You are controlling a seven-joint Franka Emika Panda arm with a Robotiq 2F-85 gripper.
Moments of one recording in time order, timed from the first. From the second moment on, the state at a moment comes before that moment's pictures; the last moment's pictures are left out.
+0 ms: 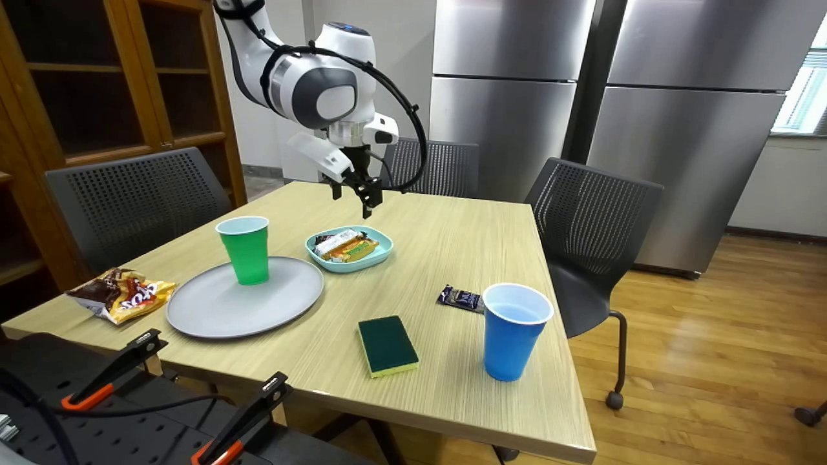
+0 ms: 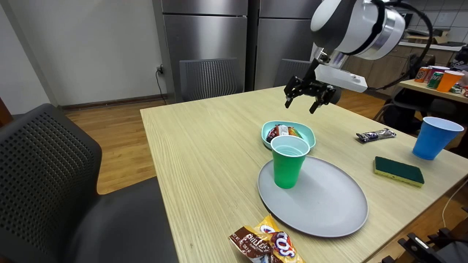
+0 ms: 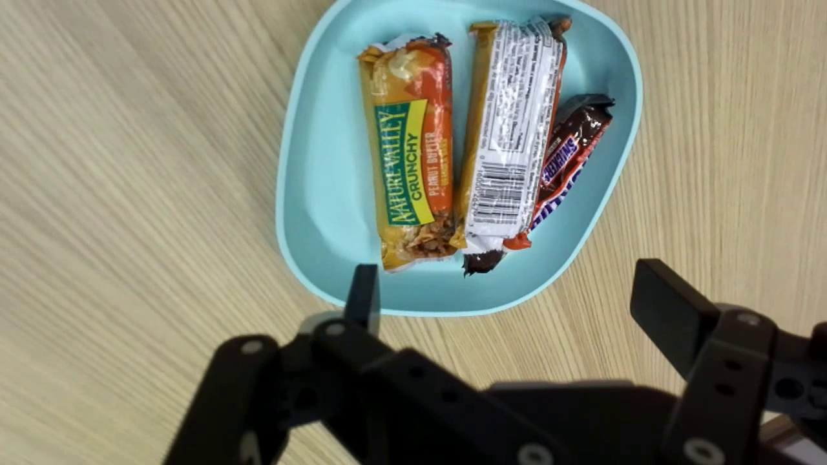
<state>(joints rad) -0.21 0.46 0.21 -2.17 0.29 2.89 -0.07</state>
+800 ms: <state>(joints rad) -0.31 0.27 0.15 -2.31 0.29 2.72 -0.45</state>
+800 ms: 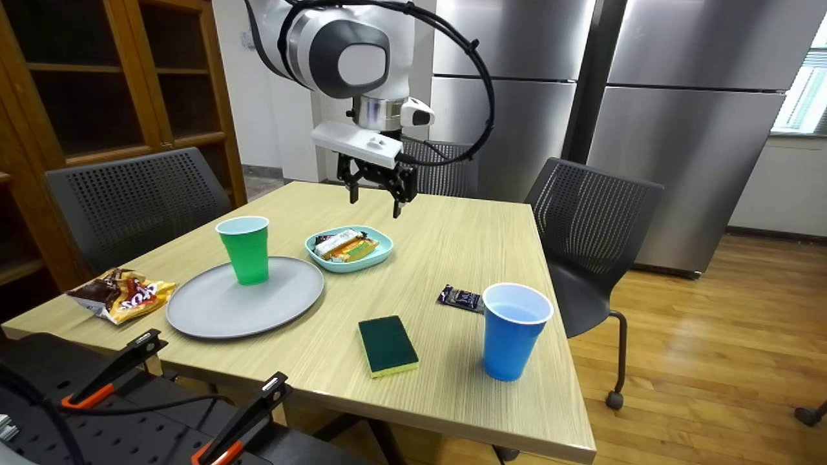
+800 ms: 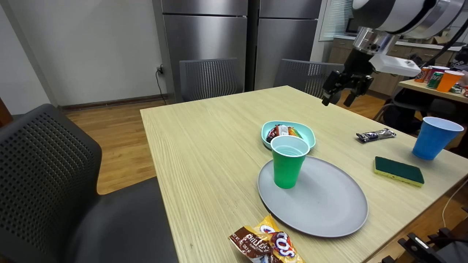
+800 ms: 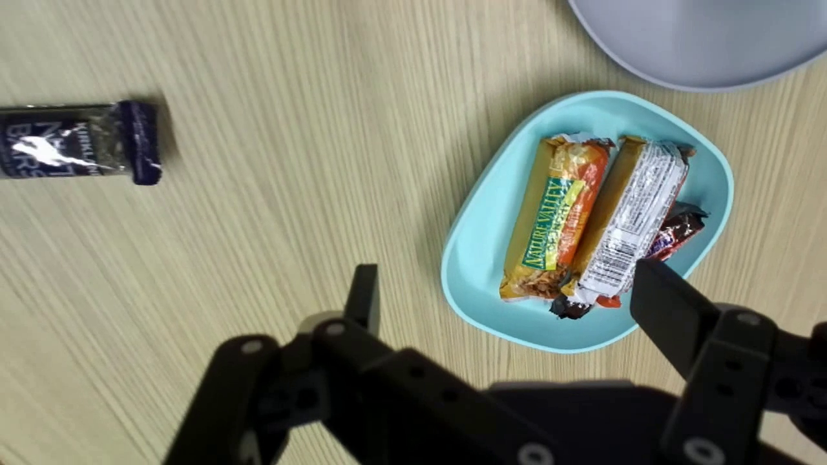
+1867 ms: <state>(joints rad) -0.30 0.20 0.04 -2.33 0.34 2.67 -0.58</state>
